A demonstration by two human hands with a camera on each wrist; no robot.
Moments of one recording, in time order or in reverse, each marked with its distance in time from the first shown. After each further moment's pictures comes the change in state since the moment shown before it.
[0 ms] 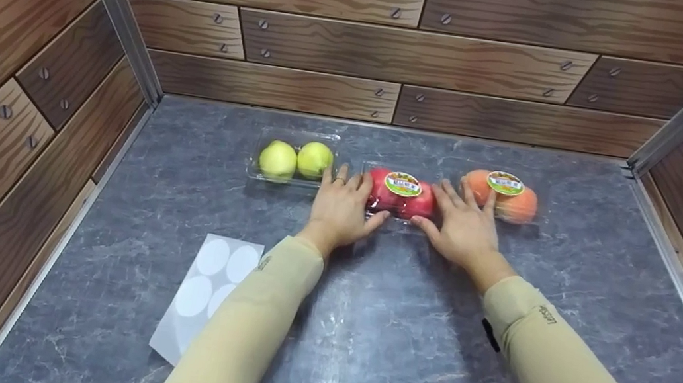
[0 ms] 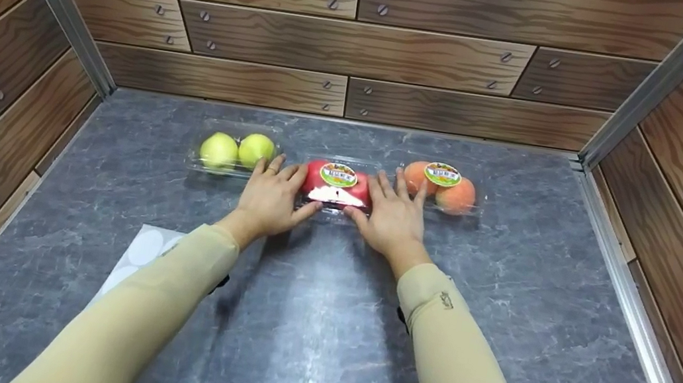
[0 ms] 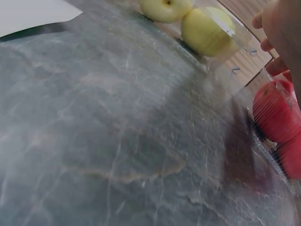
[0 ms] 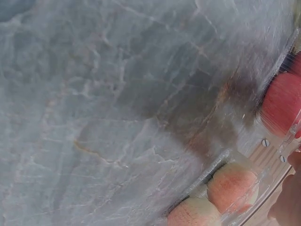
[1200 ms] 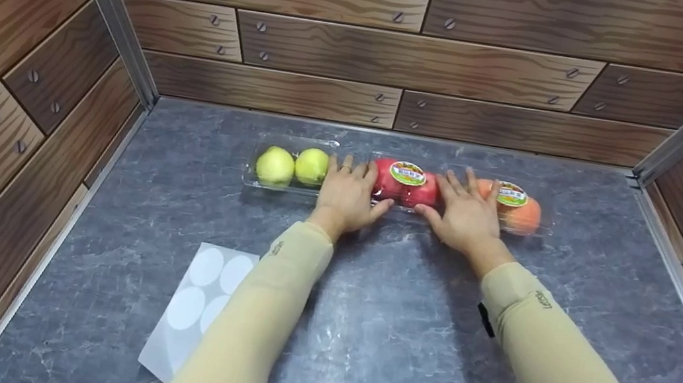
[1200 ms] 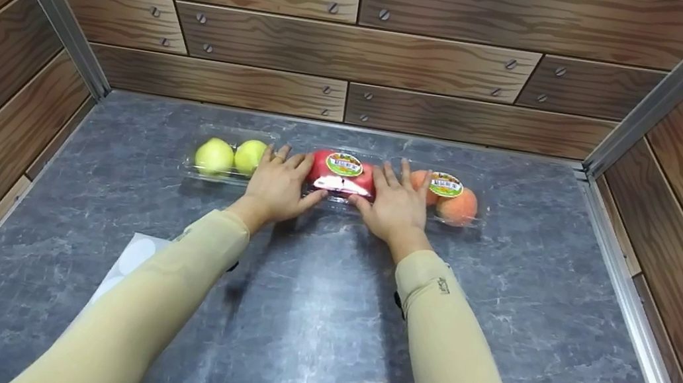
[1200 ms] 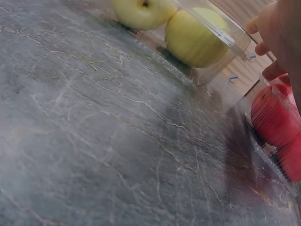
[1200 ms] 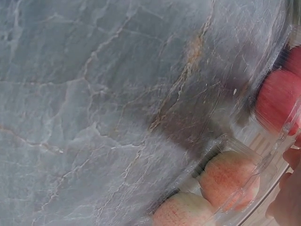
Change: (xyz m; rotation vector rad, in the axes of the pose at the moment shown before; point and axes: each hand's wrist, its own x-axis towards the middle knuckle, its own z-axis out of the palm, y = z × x) left_hand 0.051 -0.010 0.003 0.031 -0.047 -0.009; right_hand 0.043 0.014 -0.005 0.016 -0.064 0.054
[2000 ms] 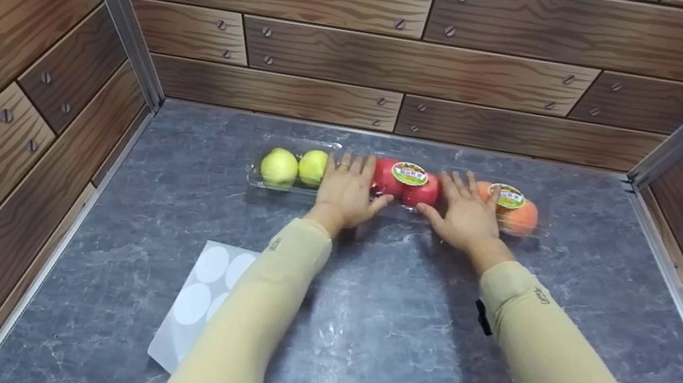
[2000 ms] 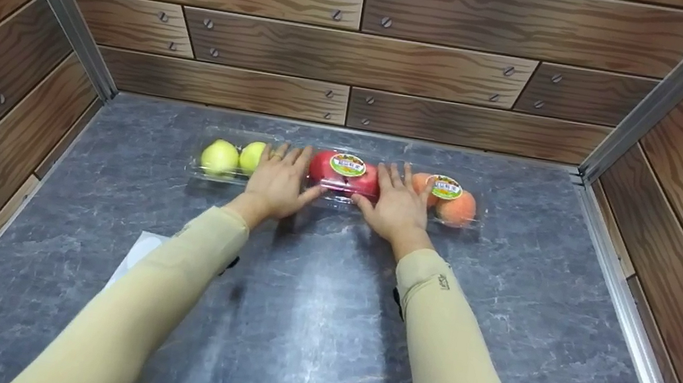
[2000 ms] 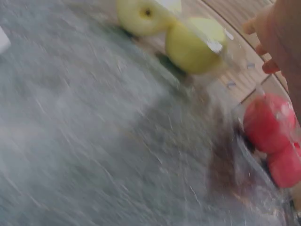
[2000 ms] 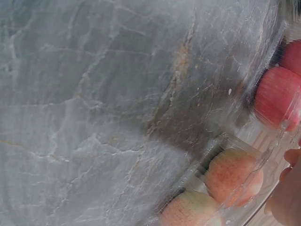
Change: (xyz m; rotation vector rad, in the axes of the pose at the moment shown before) left_hand -0.004 -0.005 -0.014 -0.075 -0.004 -0.051; right_hand -0.002 -0.001 -0.008 0.073 0.001 0.025
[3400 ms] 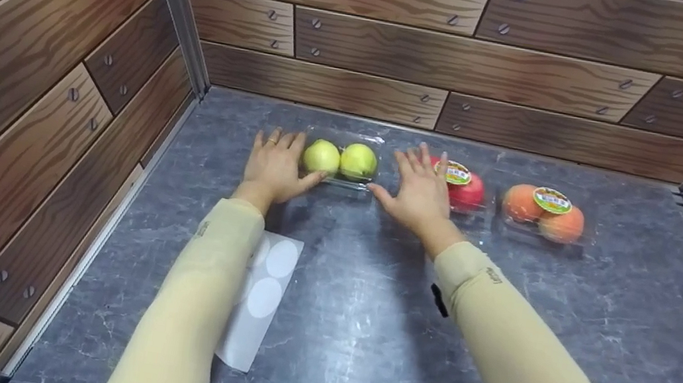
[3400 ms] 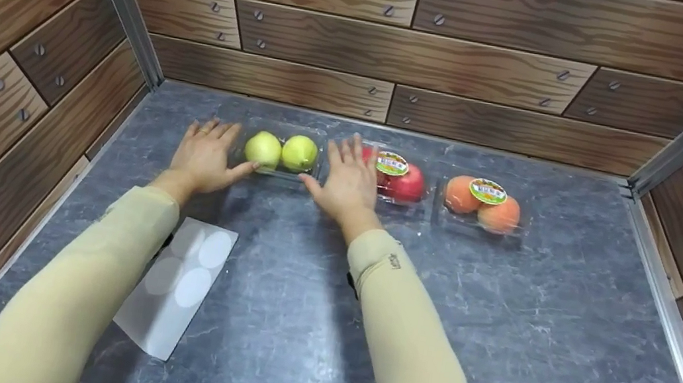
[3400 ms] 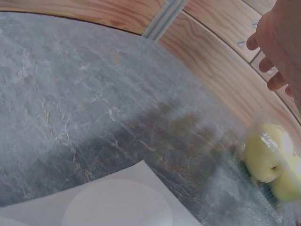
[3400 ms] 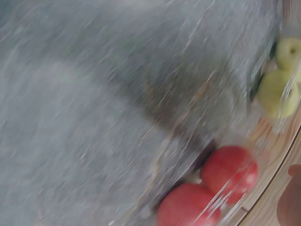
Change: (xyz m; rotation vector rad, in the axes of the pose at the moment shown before) left_hand -0.087 -0.168 -0.024 -0.092 0.032 -0.186; right_hand 0.034 -0.149 0.015 0.015 0.108 -0.161
